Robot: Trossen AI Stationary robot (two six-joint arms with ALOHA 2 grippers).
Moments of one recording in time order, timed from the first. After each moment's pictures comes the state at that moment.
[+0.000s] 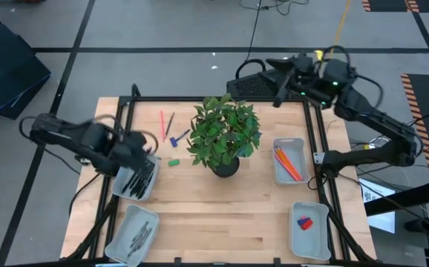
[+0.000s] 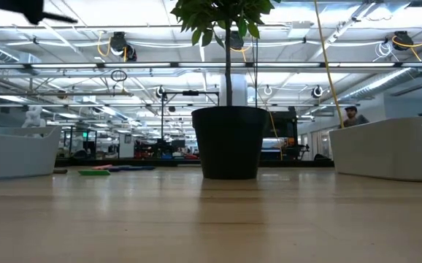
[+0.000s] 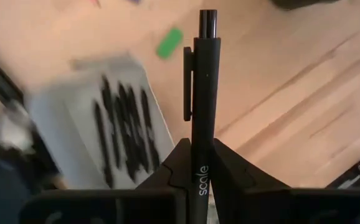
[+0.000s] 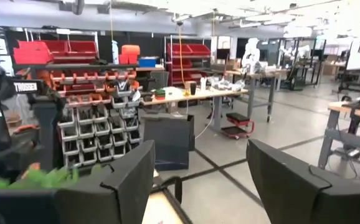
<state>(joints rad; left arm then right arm) -0.32 1.15 1.32 -1.50 -0.12 -1.33 -0.43 1.09 1.33 -0.17 0.03 0.00</state>
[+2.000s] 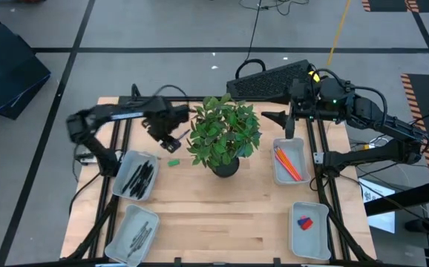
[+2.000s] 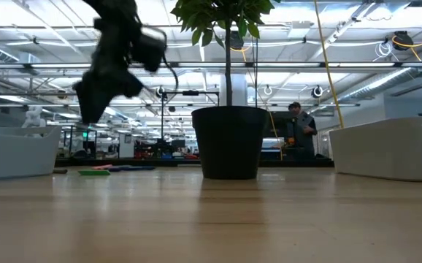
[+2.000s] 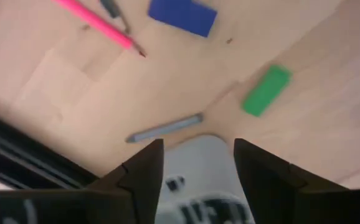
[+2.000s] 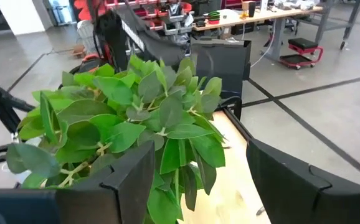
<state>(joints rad) 0.45 1.64 1.21 -1.33 0.08 -0.36 -0.24 1.01 1.33 -0.57 -0.02 0.10</state>
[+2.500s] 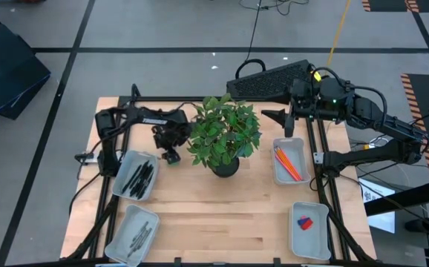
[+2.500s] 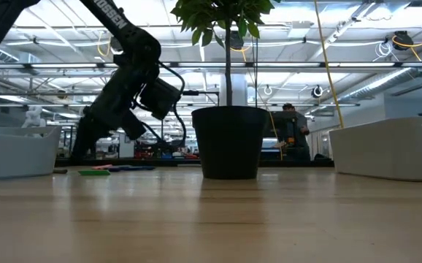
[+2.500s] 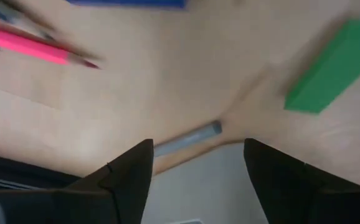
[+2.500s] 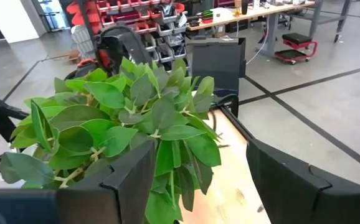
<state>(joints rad) 0.37 1.93 1.20 -1.34 0.04 -0.15 -0.24 1.01 1.33 -0.57 0.00 0.14</state>
